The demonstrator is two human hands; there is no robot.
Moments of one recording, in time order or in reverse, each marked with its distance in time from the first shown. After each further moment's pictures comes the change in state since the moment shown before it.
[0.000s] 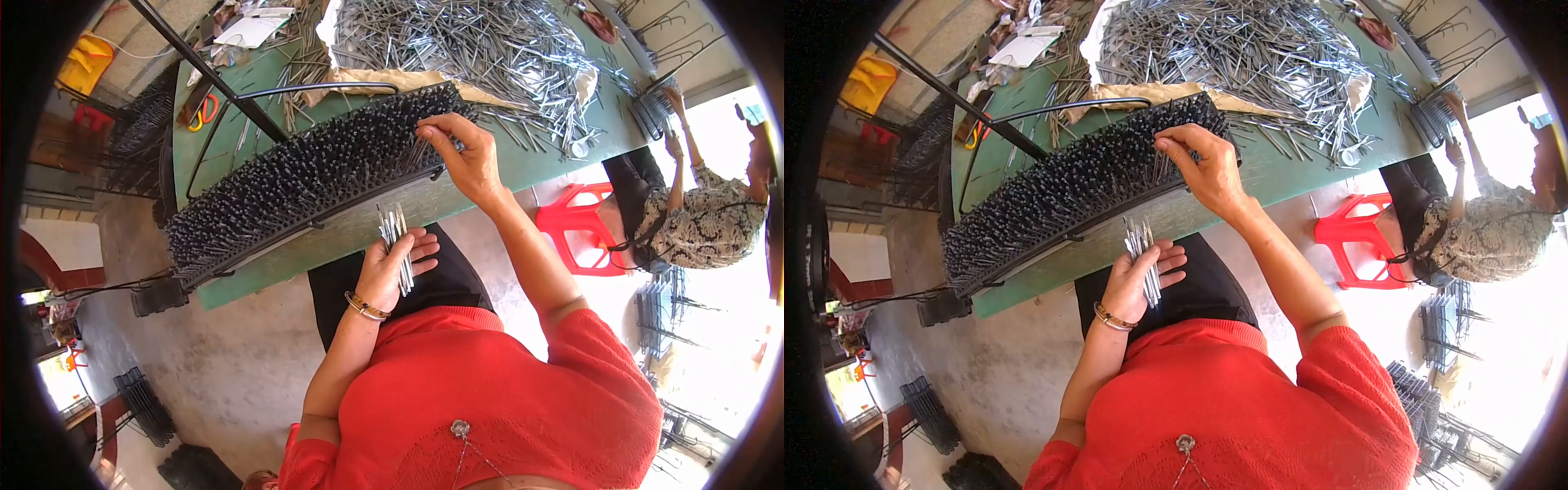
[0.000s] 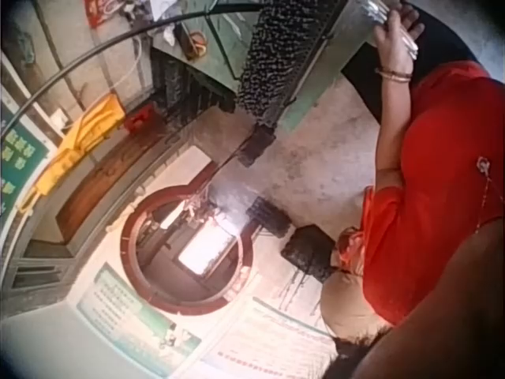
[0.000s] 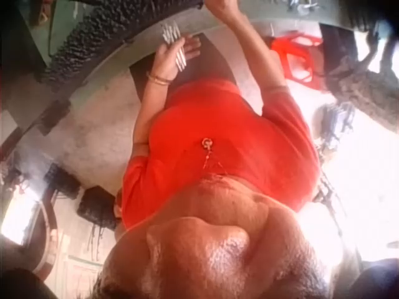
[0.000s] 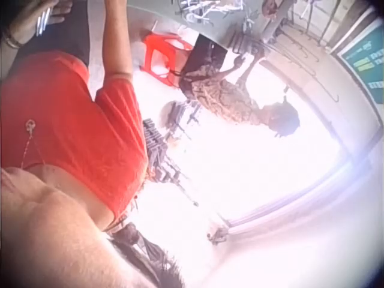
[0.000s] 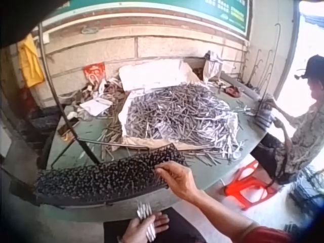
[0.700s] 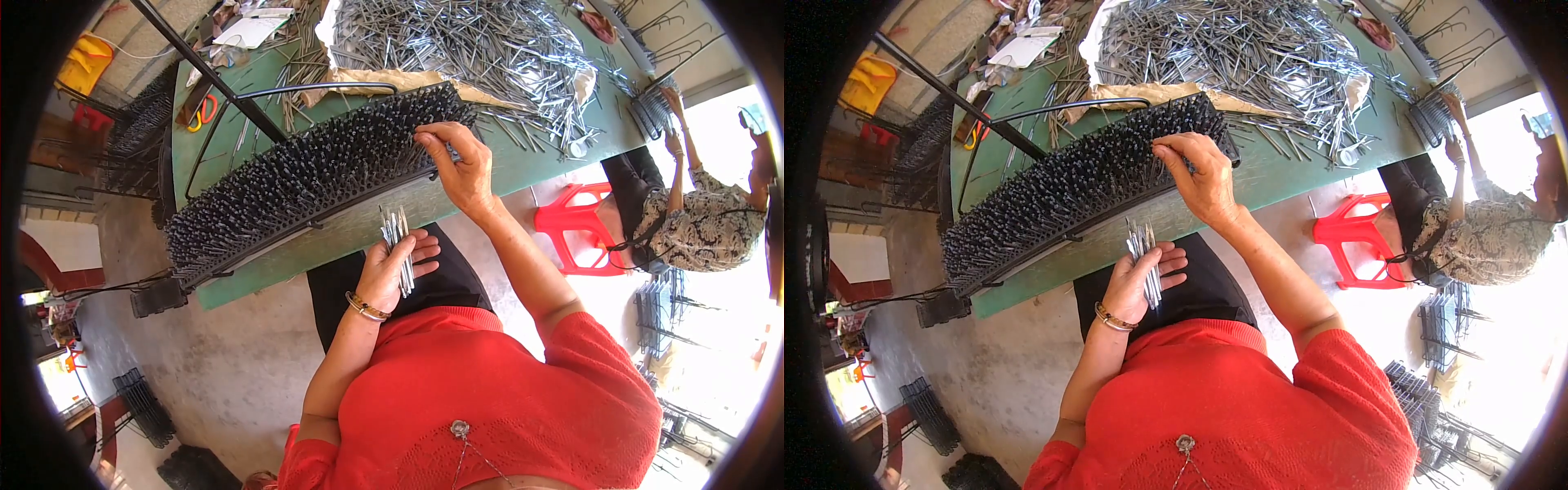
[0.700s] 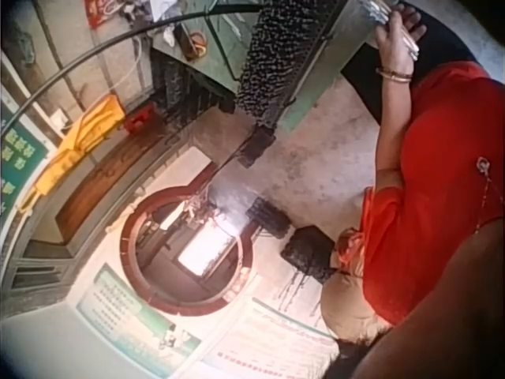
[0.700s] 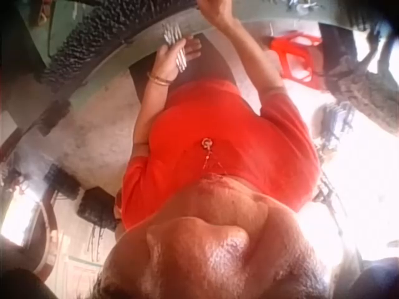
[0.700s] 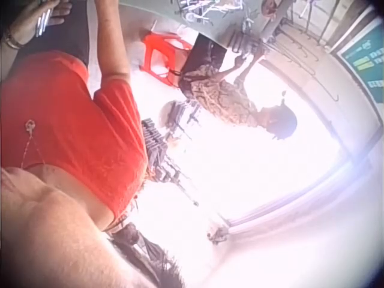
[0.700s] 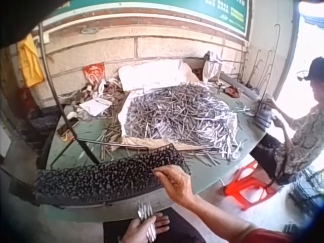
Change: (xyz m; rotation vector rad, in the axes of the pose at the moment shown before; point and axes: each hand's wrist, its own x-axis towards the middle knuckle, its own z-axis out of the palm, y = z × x) left_hand -0.001 -0.002 0.001 -0.001 0.005 -0.028; right_hand -0.012 0.001 0.009 -0.154 0.111 -0.162
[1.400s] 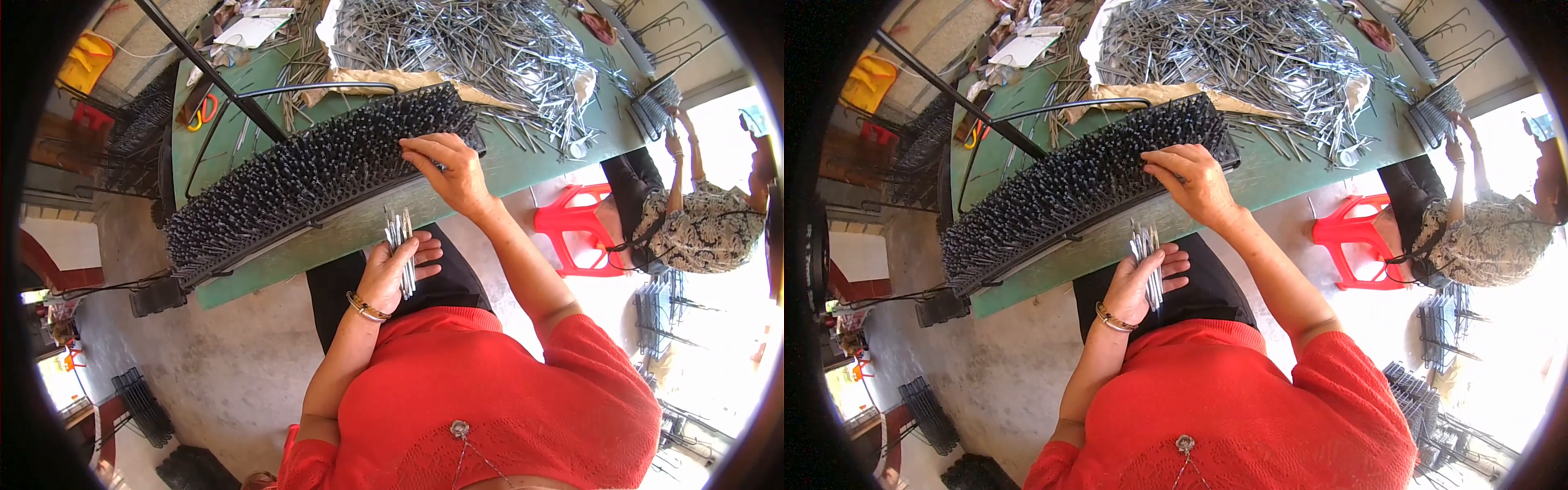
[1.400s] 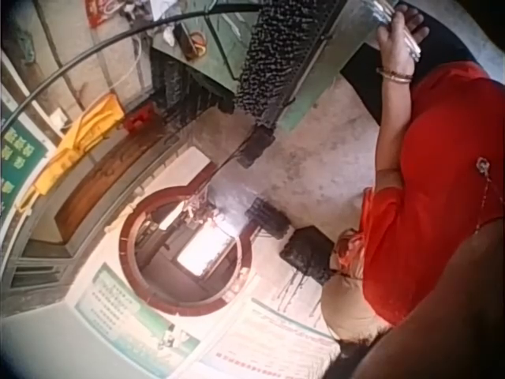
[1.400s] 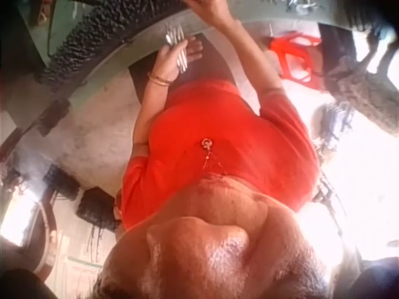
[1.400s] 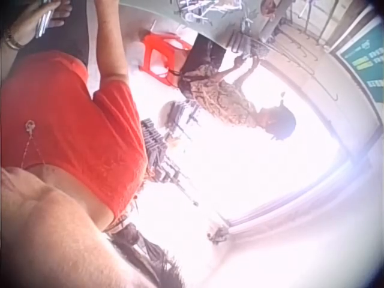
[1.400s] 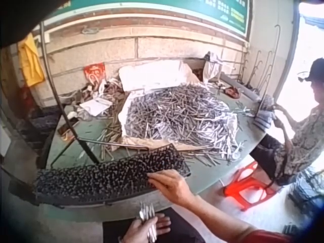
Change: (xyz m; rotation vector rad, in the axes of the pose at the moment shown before) left_hand -0.002 0.001 0.002 -0.008 -0.021 -0.044; right_hand -0.004 0.002 0.001 -0.028 -0.206 -0.074
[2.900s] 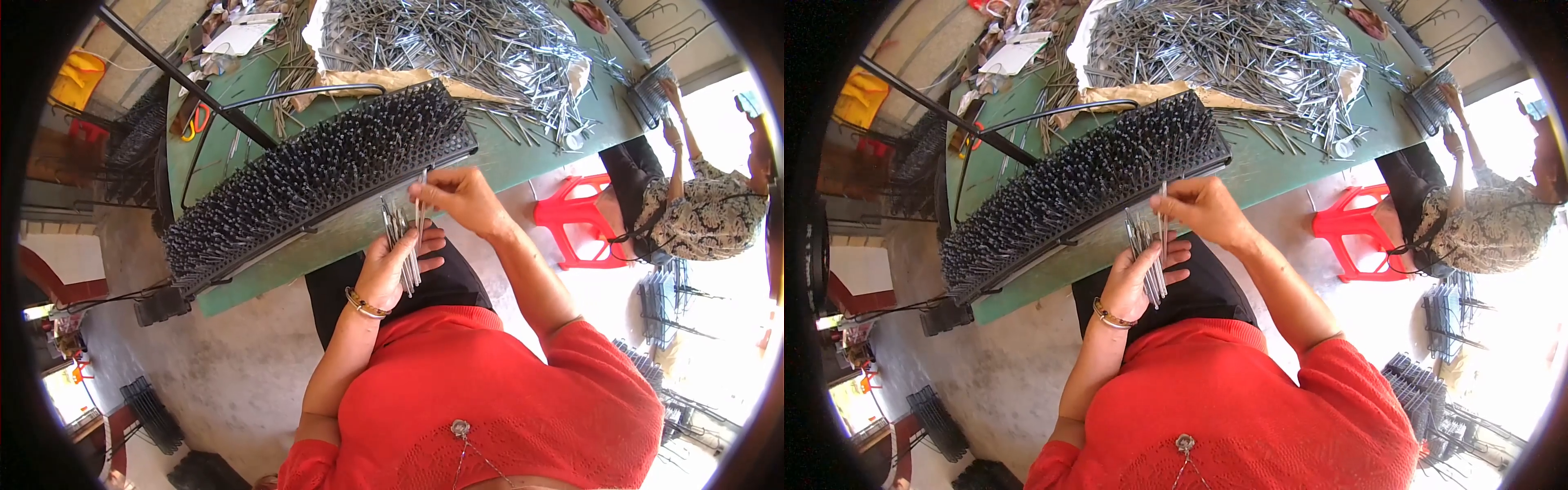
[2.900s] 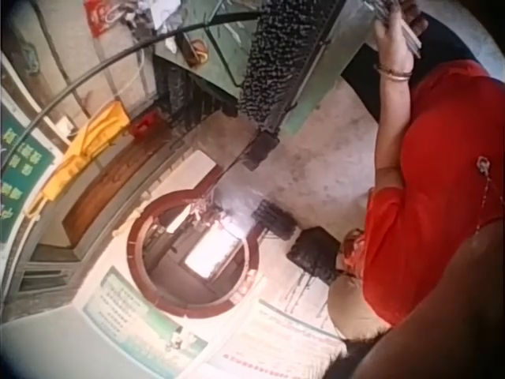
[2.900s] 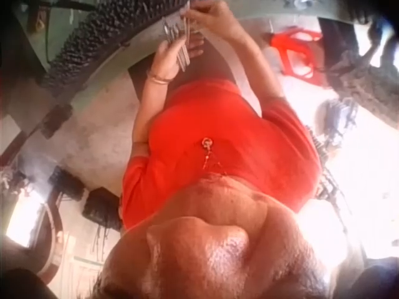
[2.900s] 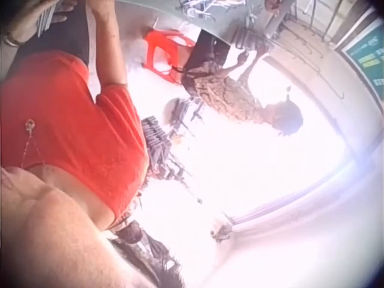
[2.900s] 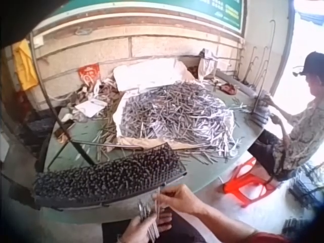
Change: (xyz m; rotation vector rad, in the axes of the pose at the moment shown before) left_hand 0.008 0.008 0.017 -0.012 -0.082 0.053; right_hand -0.032 -0.014 -0.027 0.578 -0.302 0.743
